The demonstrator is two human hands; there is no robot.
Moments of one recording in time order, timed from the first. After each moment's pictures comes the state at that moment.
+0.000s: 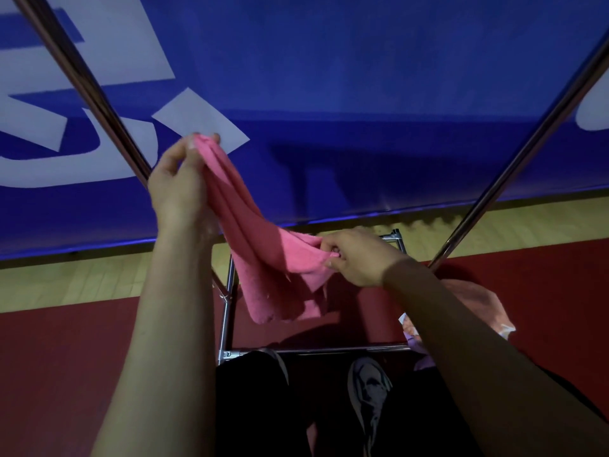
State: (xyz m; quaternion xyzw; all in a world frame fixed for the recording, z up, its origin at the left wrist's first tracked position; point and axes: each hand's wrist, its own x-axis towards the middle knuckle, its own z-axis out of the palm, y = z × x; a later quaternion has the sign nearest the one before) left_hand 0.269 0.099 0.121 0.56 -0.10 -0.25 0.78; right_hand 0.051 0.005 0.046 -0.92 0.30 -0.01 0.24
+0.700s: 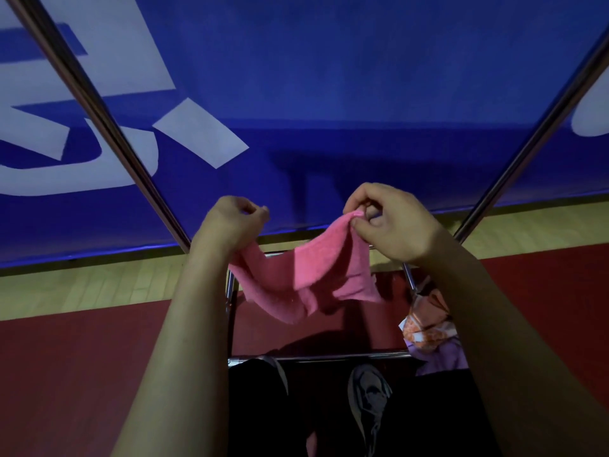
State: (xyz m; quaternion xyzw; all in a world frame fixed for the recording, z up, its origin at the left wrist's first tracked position) left_hand 0.249 0.095 0.105 0.86 -0.35 -0.26 0.28; right_hand 0.019 -0.022 0.092 -0.86 0.33 -0.23 0.32
